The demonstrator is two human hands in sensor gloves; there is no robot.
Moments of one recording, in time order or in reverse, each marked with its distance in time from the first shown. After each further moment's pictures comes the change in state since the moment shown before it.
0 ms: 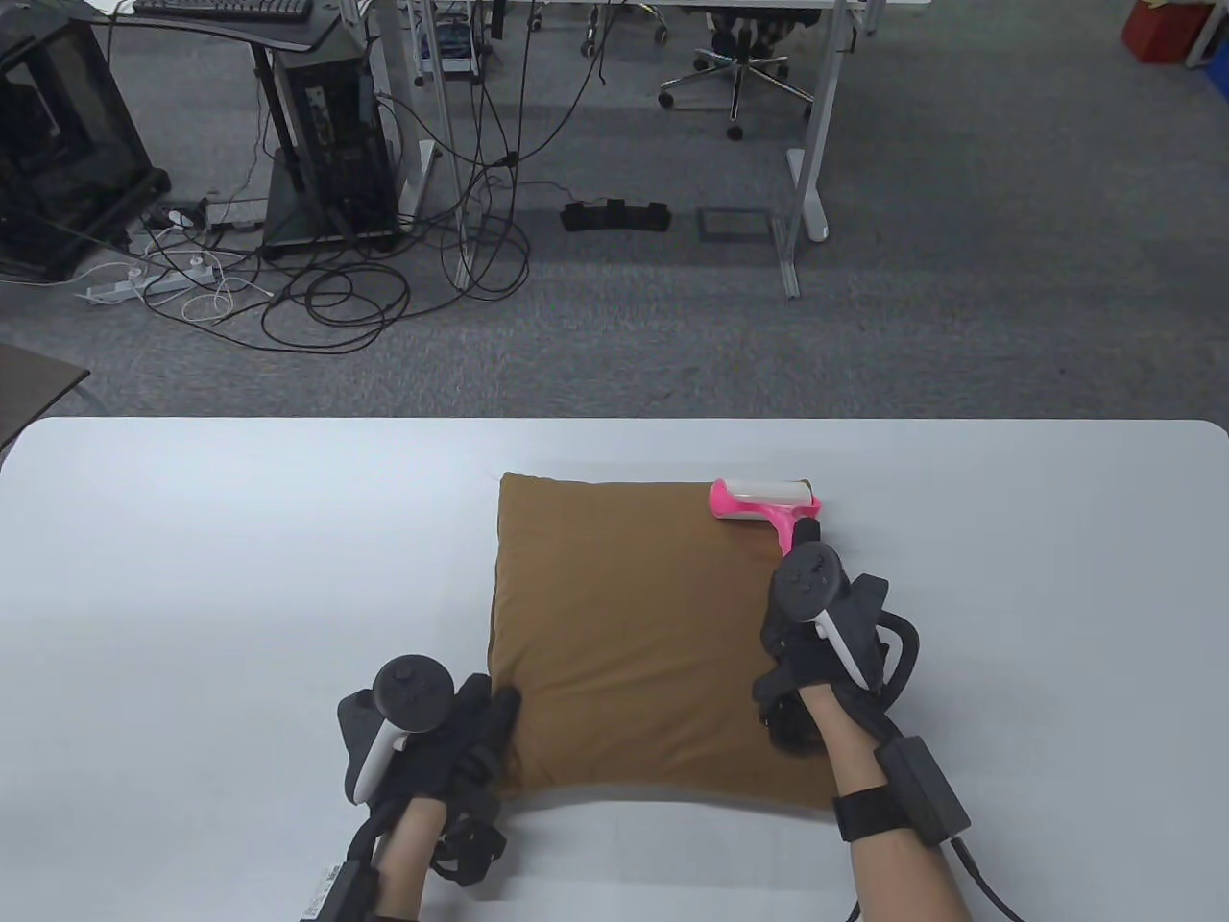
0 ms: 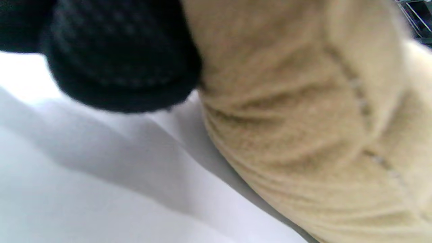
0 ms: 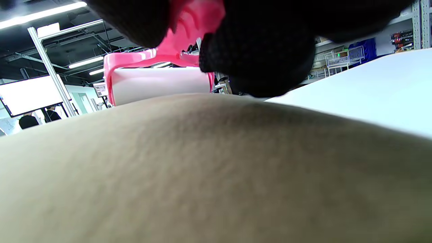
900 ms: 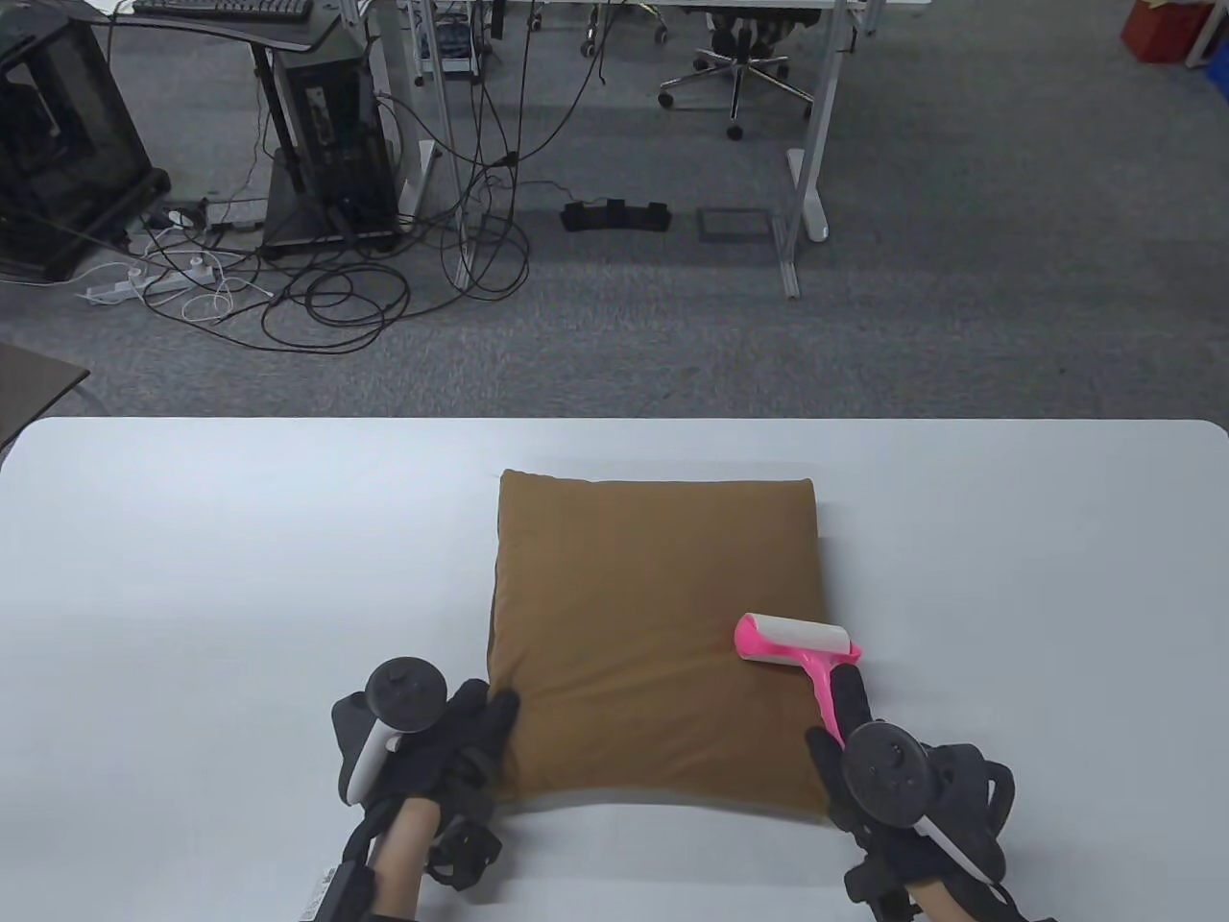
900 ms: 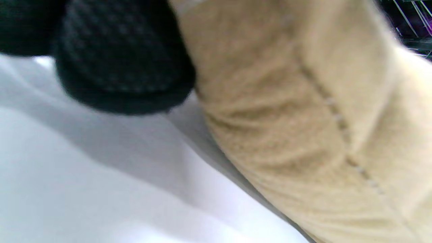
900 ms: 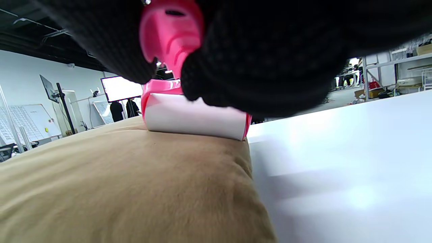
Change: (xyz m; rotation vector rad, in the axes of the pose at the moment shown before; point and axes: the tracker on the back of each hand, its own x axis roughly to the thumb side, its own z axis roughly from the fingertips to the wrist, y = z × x) left_hand -0.003 0.001 0.004 -0.038 0.020 0.034; right_hand -0.063 -0.042 0.134 -0.012 -0.347 0.053
